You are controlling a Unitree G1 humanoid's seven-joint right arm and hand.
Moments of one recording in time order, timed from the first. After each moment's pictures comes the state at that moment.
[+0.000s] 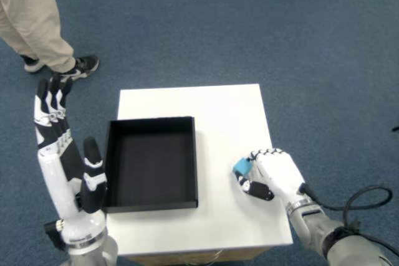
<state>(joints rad) -0.61 -0.30 1.99 1.43 0.52 -0.38 -0.78</state>
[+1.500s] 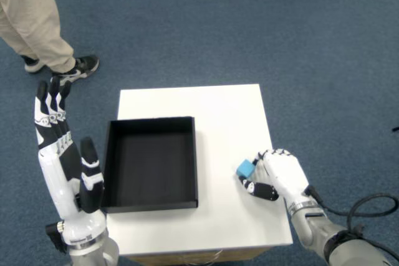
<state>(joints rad) -0.58 -0.30 1.93 1.43 0.60 -0.42 -0.75</state>
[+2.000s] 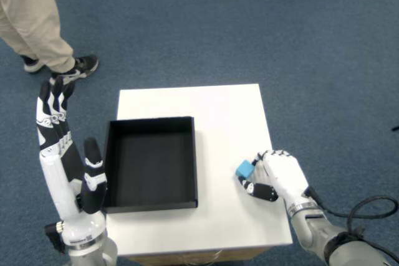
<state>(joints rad) -0.58 -0.30 1.92 1.43 0.60 -0.46 -0.78</state>
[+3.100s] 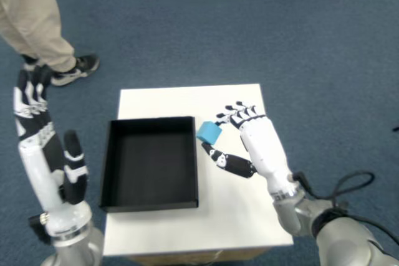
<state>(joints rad) -0.72 -0.26 2.07 1.46 0.41 -0.87 -1.43</state>
